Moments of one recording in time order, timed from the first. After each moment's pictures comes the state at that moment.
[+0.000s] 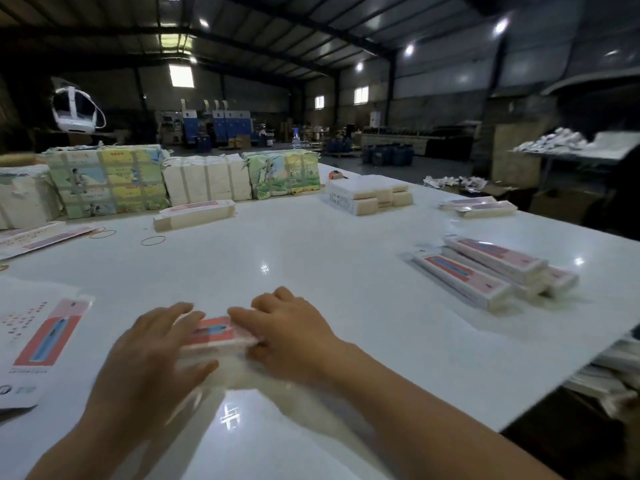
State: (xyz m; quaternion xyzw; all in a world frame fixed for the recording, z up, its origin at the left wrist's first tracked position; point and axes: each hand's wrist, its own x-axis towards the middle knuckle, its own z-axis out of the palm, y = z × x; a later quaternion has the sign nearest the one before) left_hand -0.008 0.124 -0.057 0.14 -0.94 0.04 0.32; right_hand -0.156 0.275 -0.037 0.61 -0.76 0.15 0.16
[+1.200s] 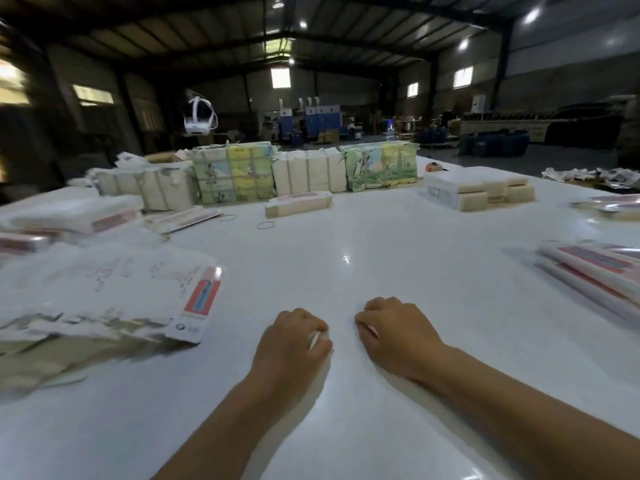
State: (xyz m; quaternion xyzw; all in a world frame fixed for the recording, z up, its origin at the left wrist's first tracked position) left_hand -0.015 0.153 -0.067 0.24 -0.92 -0.18 0.25; right_hand -0.160 0.271 -0.058 0.54 -0.83 0.10 0.10
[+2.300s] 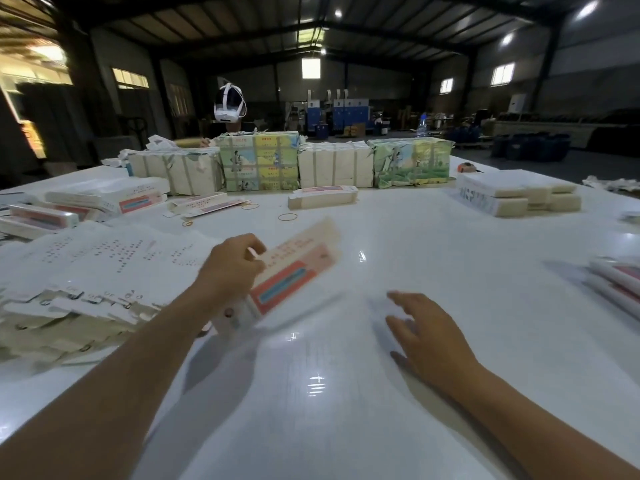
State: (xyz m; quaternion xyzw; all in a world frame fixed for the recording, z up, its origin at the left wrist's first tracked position) left_hand 0.012 0.047 0.011 0.40 -0.85 -0.22 0.27; right_hand -0.164 0.267 -0.061 0.47 -0.81 0.36 0.03
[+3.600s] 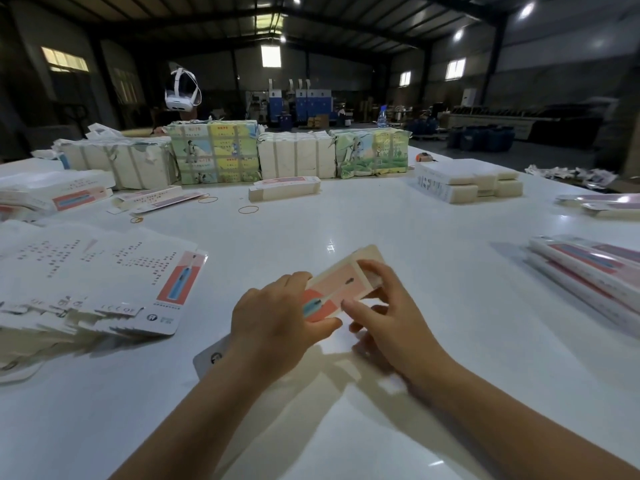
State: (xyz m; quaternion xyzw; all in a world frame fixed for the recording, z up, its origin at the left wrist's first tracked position) left_hand -0.022 0.159 -0.032 0.25 -0.93 -0.04 0.28; right_hand -0.143 0.282 -0.045 0.39 -0.67 0.61 -0.18
